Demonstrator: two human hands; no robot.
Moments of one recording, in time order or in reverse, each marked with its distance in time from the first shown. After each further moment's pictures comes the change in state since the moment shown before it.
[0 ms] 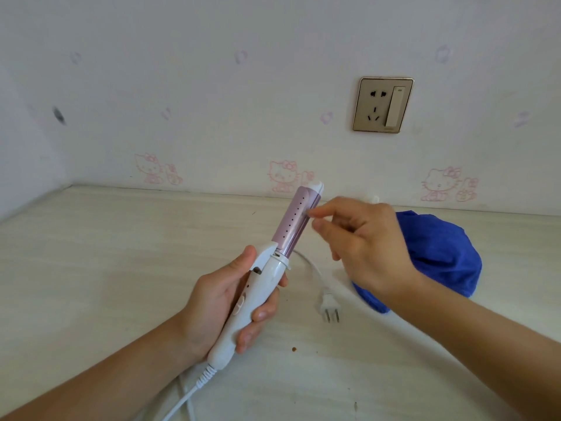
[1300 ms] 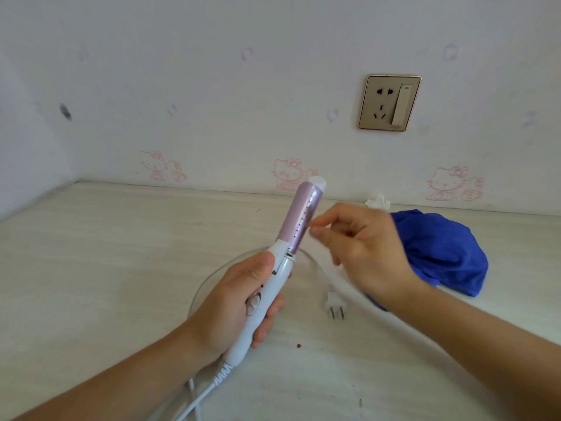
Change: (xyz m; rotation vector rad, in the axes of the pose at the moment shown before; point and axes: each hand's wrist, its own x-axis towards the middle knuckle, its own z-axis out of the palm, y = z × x) left_hand -0.001 -0.009 0.013 0.226 0.265 0.107; right_hand -0.006 0.001 0.007 0.125 -0.041 0.116
